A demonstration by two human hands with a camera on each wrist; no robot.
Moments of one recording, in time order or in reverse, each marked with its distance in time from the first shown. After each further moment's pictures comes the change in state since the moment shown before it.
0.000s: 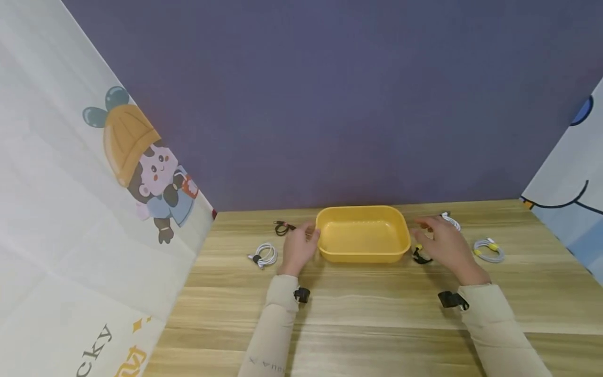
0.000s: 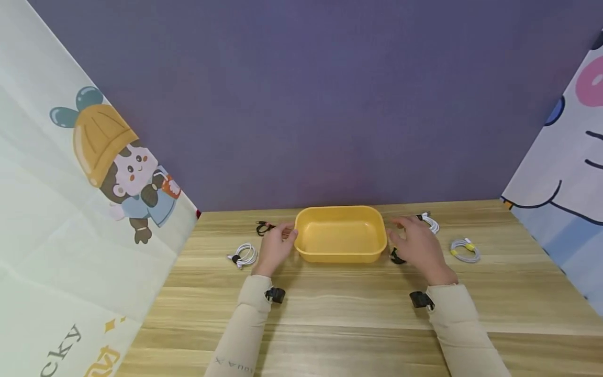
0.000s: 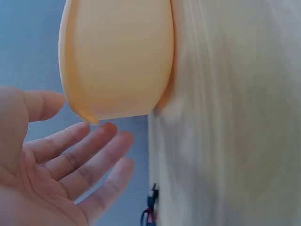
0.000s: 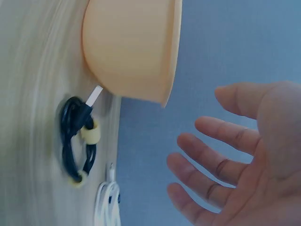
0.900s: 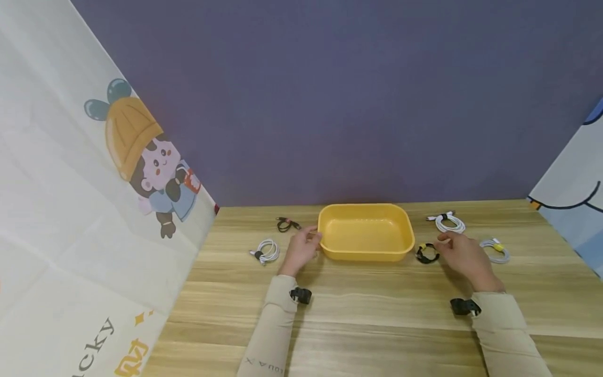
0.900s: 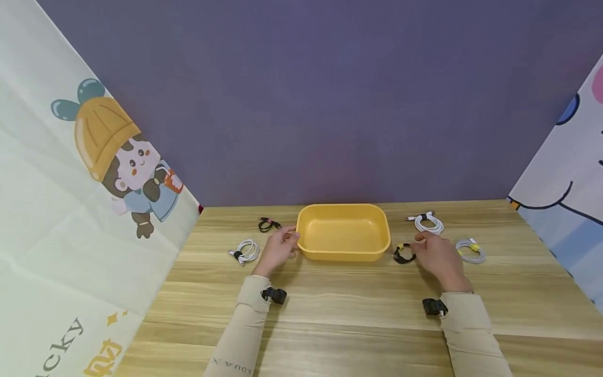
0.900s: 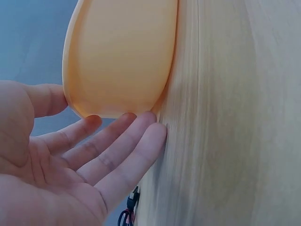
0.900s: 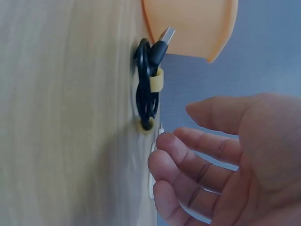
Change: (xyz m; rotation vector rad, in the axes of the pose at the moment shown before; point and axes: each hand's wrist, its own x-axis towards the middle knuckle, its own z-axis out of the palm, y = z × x) left_hand -0.007 -0.013 0.005 -0.353 -0.170 -0.163; right_hand -0.012 0.053 0.011 -0.045 -0.115 0.202
